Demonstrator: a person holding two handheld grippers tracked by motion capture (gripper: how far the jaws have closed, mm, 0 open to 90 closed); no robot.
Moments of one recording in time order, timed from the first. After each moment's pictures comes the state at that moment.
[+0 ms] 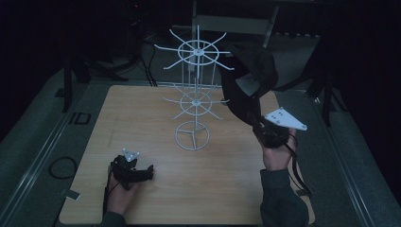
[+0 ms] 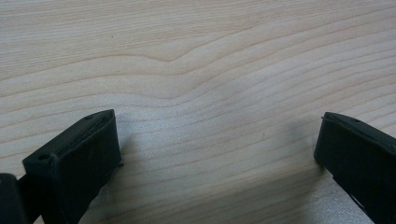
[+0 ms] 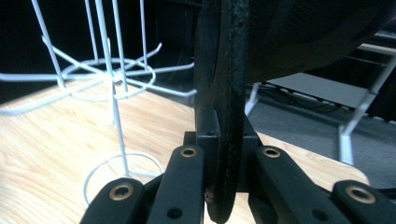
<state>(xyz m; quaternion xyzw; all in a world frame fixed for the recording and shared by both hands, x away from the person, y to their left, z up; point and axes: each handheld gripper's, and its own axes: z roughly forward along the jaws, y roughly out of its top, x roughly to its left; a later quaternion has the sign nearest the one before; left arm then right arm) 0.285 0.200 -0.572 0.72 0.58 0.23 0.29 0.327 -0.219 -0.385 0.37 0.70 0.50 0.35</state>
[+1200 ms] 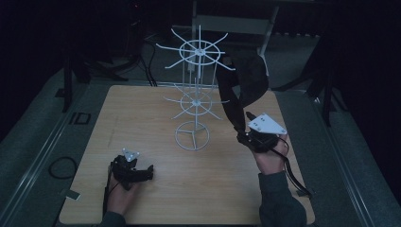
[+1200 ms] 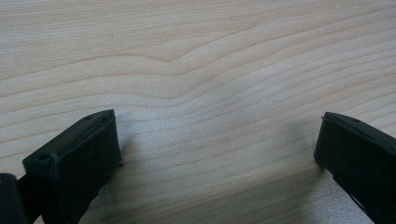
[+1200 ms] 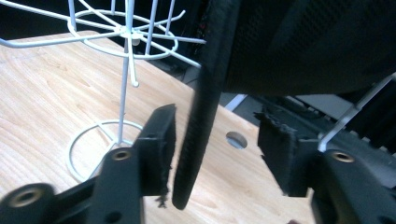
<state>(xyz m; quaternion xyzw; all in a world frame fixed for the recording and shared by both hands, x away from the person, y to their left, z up) 0.285 0.200 -0.572 0.72 0.58 0.23 0.29 0.324 -0.195 -0.400 0.32 0.75 0.43 0.38</state>
